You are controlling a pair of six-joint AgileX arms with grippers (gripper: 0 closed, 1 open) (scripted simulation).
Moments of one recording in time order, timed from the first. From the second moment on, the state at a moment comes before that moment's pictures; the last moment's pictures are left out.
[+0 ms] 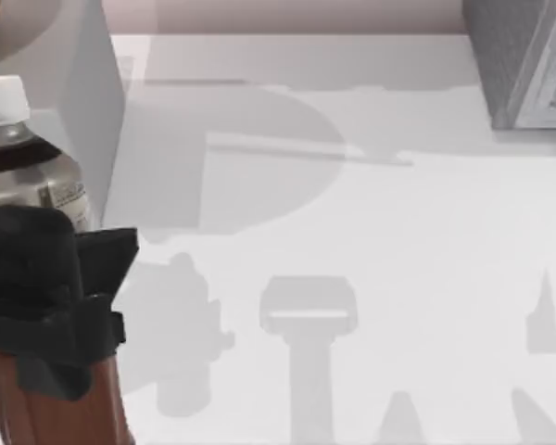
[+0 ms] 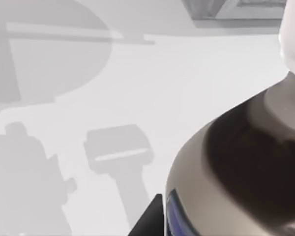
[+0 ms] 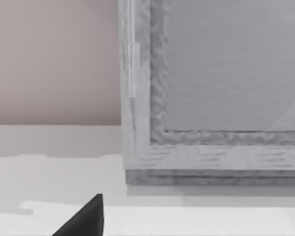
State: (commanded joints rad) left arm -1.53 0.94 1.44 -1.34 -0.75 -1.04; right arm 0.00 0.00 0.00 0.00 0.00 0.00
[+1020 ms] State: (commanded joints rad) left arm 0.13 1.60 1.95 -0.51 0.11 -0.04; right arm 0.00 0.00 0.00 0.00 0.00 0.00
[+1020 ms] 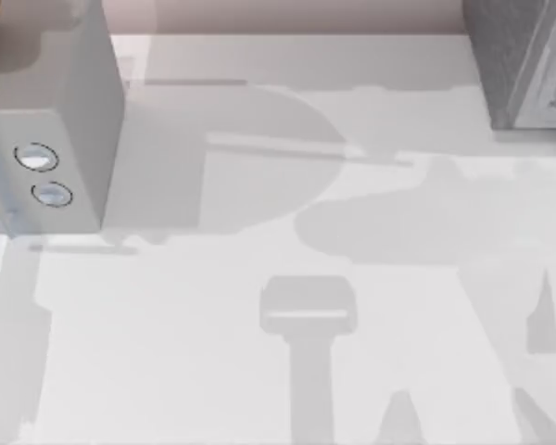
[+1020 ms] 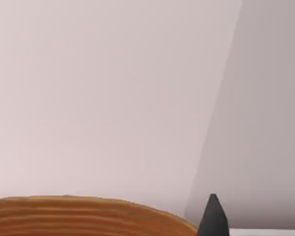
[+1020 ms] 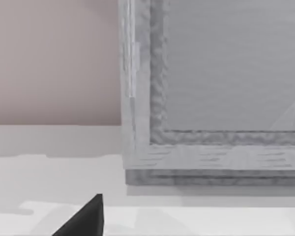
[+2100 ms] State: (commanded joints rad) left arm 0.18 1.70 1.86 -0.26 0.12 0.03; right arm 0.00 0.00 0.00 0.00 0.00 0.00
